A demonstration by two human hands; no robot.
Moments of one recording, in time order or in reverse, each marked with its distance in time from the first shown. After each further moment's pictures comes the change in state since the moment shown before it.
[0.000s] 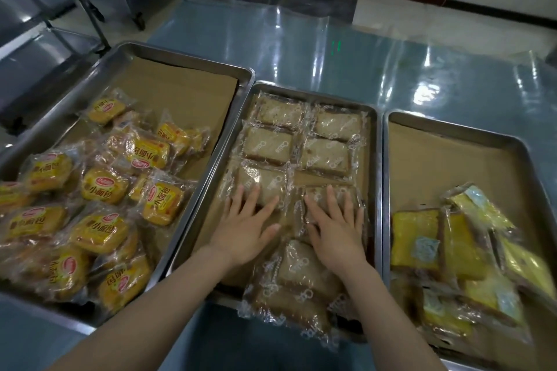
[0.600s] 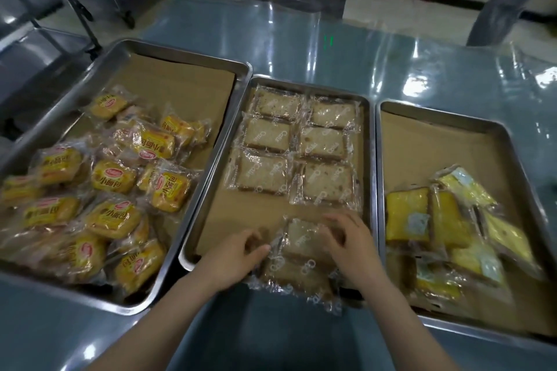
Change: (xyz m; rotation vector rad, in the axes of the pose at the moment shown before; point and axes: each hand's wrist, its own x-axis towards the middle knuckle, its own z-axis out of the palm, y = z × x) left_hand -0.078 0.002 -0.002 -0.586 -0.117 -0.114; right_hand -0.068 0.002 -0.014 0.475 0.139 0.063
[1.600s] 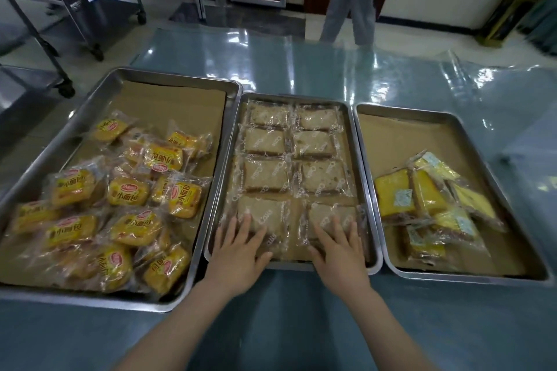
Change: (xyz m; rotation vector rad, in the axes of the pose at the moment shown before) left_hand -0.021 -0.031 -0.005 0.694 0.068 0.154; right_hand -0.058 -0.035 0.049 -0.403 -0.081 0.213
